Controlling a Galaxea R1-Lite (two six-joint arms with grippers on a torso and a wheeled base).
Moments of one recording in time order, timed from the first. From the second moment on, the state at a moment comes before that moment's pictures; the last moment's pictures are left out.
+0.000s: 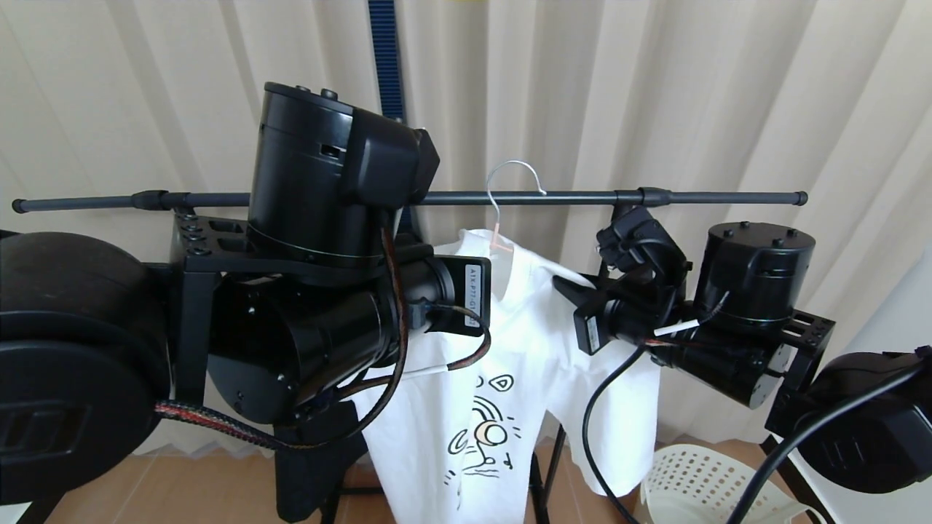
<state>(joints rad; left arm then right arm) -0.89 1.66 -1.21 -0.06 0.42 -0.29 0.59 1.79 -0.79 -0.83 -0.06 -0.16</state>
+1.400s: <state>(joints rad) -0.92 1.70 -1.19 -0.10 0.43 -0.30 0.54 1.74 -0.80 -0.84 0.07 -0.06</state>
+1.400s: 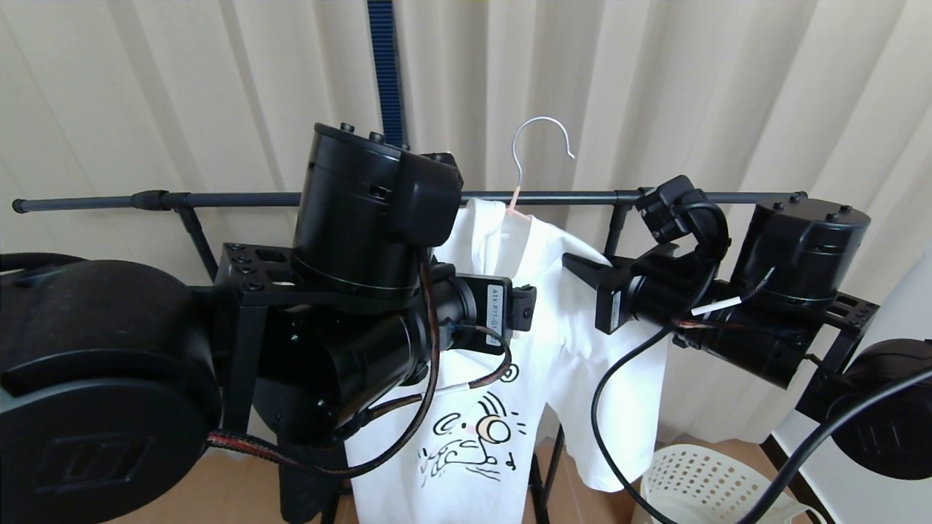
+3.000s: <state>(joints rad) -0.35 1.25 -0.53 -0.51 -0.38 -0.09 0.31 1.71 -0.70 -0.84 0.49 -0.20</state>
